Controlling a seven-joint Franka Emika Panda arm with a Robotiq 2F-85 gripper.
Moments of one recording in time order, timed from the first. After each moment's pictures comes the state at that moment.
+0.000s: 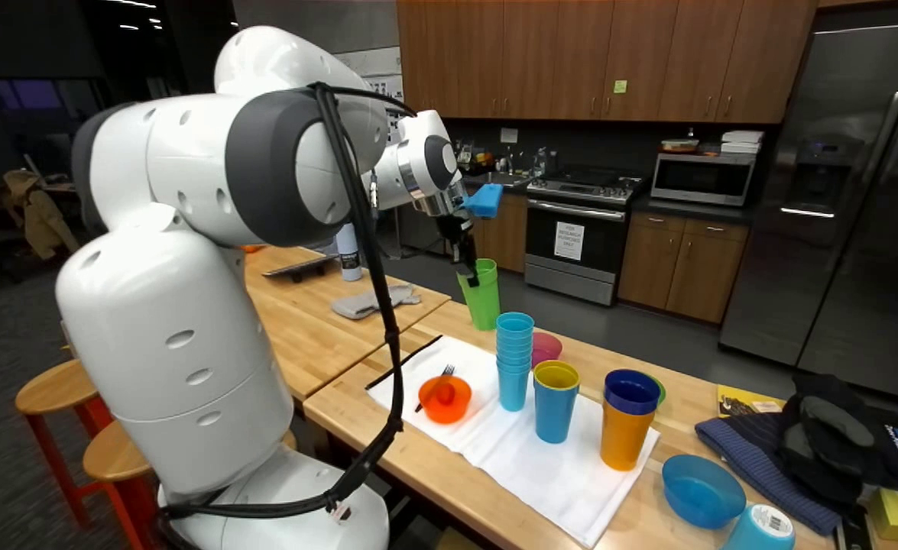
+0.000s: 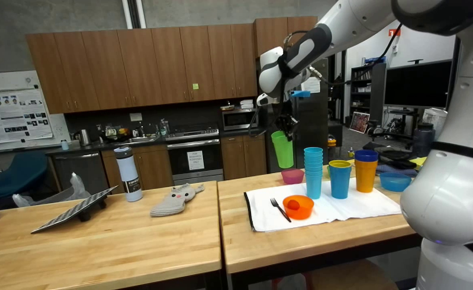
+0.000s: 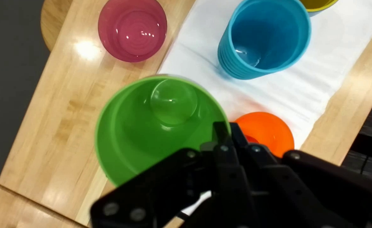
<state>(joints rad) 0.12 -0.10 0.09 -2.04 -0.31 2.03 -1.55</state>
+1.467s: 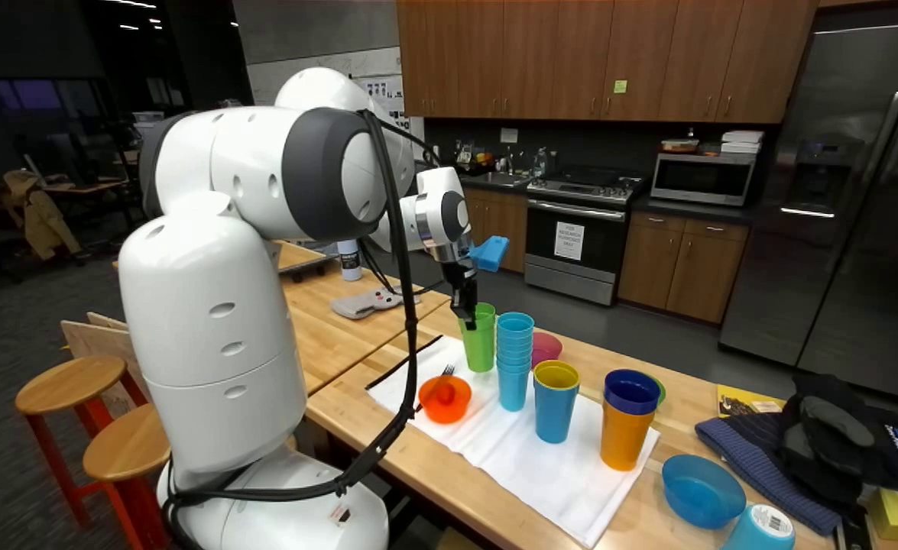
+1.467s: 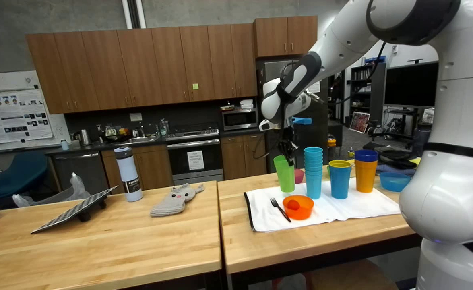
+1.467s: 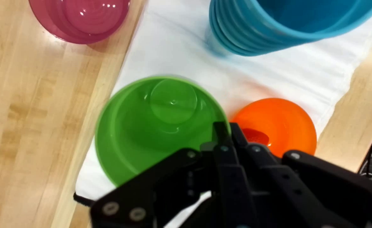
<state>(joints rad) 0.10 0.03 0.08 -2.13 -0.26 2.17 -1.48</state>
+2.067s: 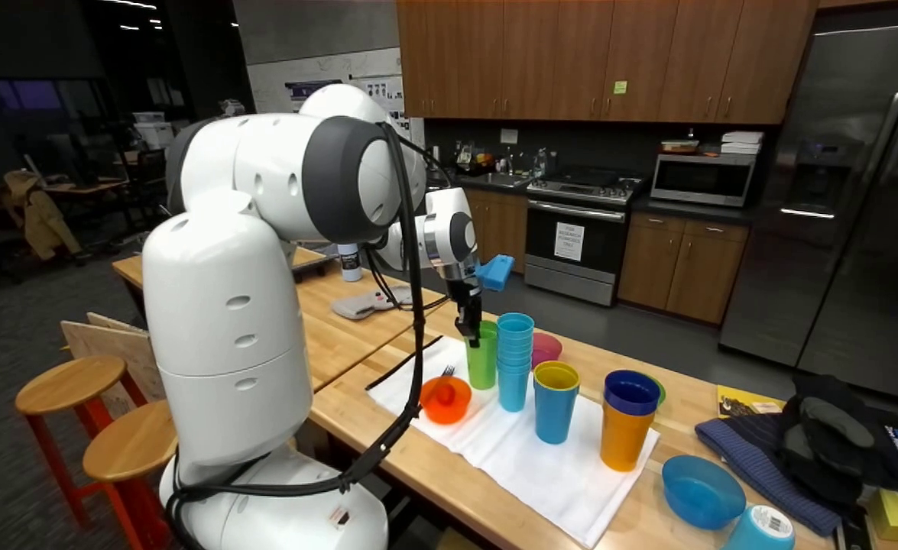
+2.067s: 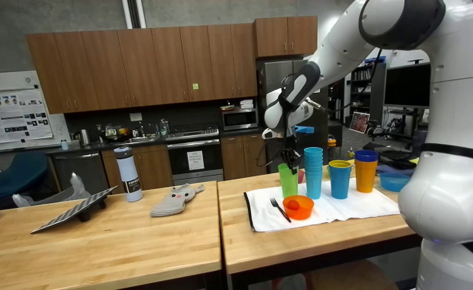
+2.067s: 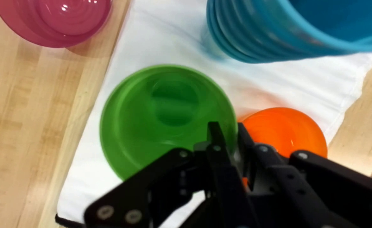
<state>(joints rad) 0.08 0.08 0.08 -2.16 -0.26 2.22 -1.49</state>
